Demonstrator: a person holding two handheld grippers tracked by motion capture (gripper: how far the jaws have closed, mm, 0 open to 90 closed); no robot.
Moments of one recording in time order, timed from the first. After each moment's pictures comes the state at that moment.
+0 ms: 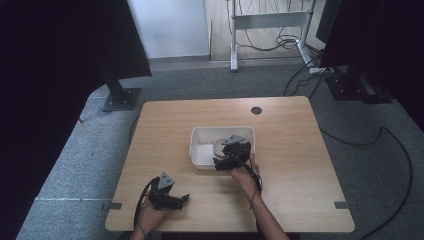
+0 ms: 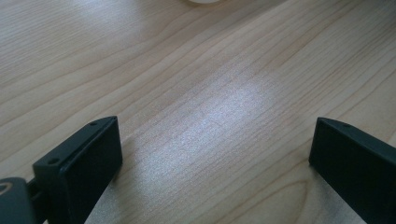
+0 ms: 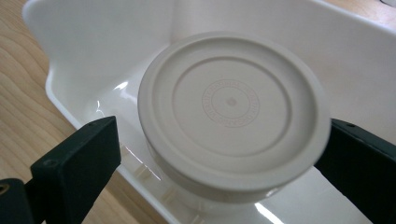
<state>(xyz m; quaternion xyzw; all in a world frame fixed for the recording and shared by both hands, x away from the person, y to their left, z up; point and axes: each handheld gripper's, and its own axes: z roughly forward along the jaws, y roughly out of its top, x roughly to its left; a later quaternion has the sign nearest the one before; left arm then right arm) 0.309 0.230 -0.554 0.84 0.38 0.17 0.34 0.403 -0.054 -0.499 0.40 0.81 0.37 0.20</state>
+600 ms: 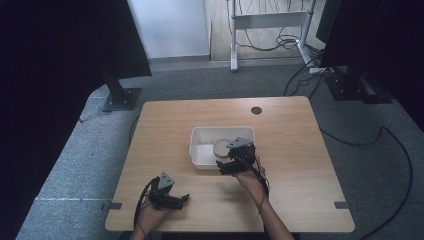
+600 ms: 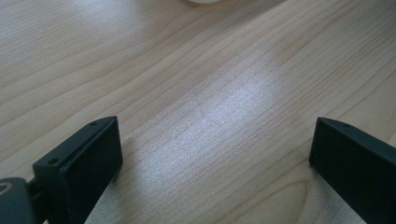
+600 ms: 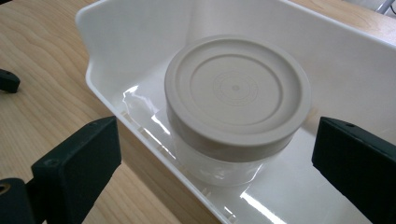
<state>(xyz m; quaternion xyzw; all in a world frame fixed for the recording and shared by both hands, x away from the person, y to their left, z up) 0.309 0.229 -0.554 0.84 0.38 0.17 0.34 0.384 -0.070 -0.488 0.38 0.81 0.40 0.19</state>
